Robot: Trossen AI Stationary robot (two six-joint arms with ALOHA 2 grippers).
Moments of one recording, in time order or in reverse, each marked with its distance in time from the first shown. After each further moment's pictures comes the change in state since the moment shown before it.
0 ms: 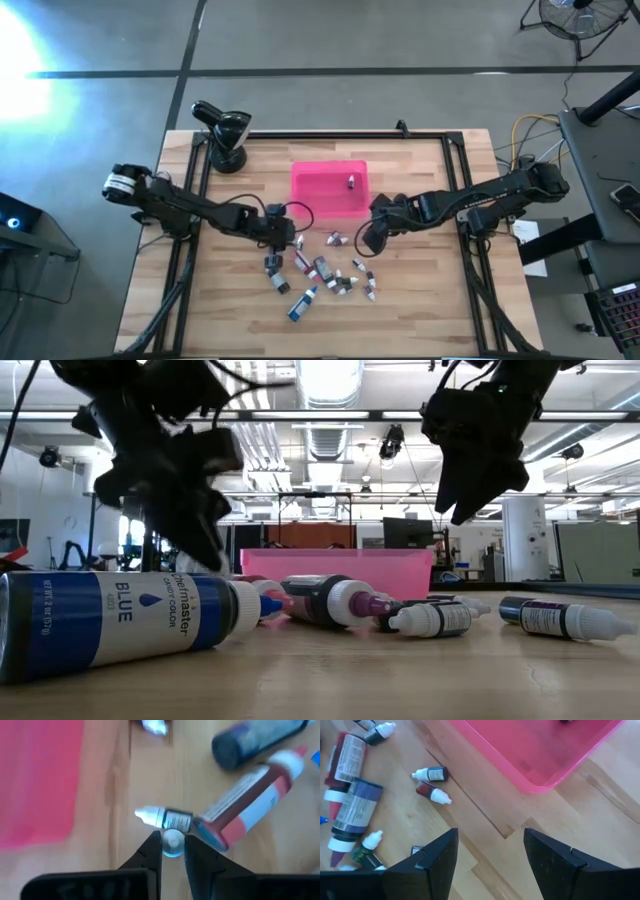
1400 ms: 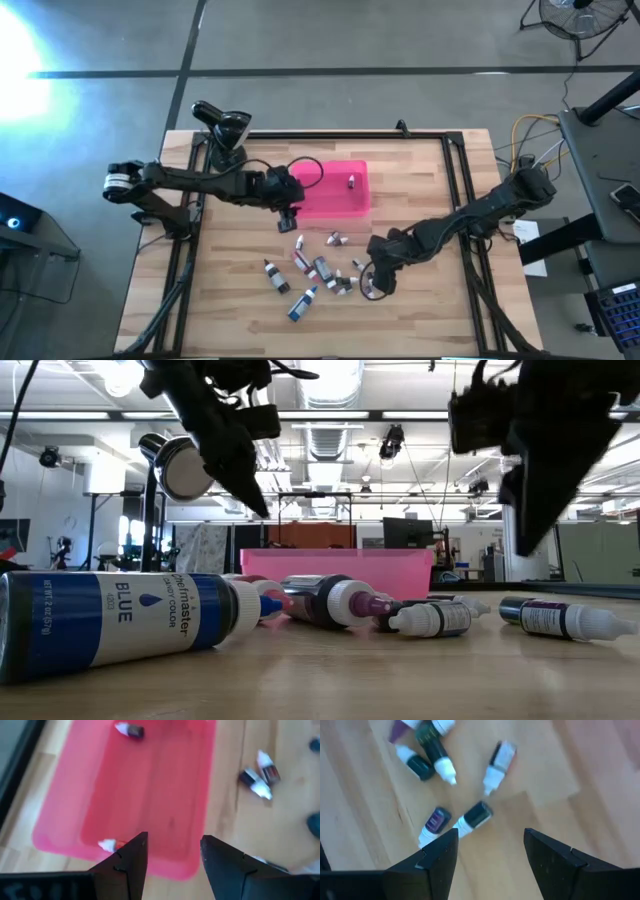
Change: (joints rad) left arm 0.238 -0.010 0.303 -0.337 -0.095 0.105; right arm 0.221 0.147 -0.003 0.073 -0.262 -0.001
